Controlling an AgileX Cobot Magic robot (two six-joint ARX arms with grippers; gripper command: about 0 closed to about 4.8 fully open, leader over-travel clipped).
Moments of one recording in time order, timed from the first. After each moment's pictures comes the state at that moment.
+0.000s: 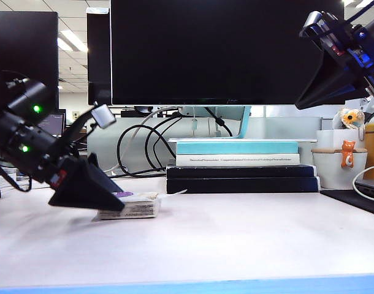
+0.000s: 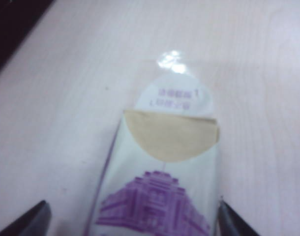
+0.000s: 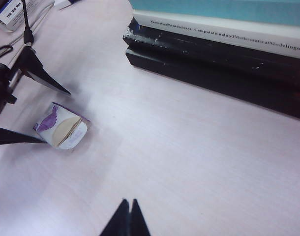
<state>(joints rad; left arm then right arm) -0.21 1.86 0.90 0.02 0.86 0.89 0.07 1.36 0.95 -0.35 -0.69 -0.08</state>
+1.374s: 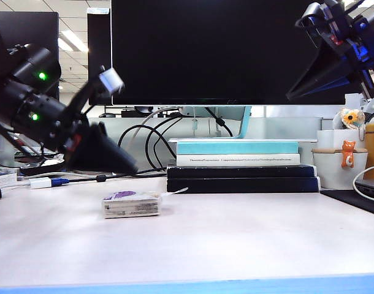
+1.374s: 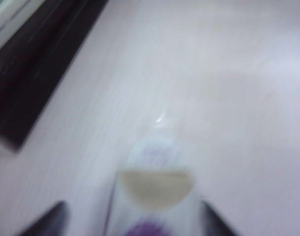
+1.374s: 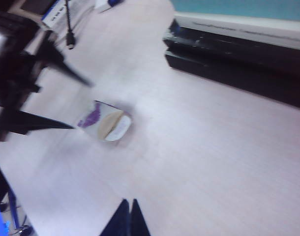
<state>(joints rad) -0.26 1.74 0.90 0.02 0.81 0.82 0.07 1.36 0.95 -0.36 -0.83 -0.06</state>
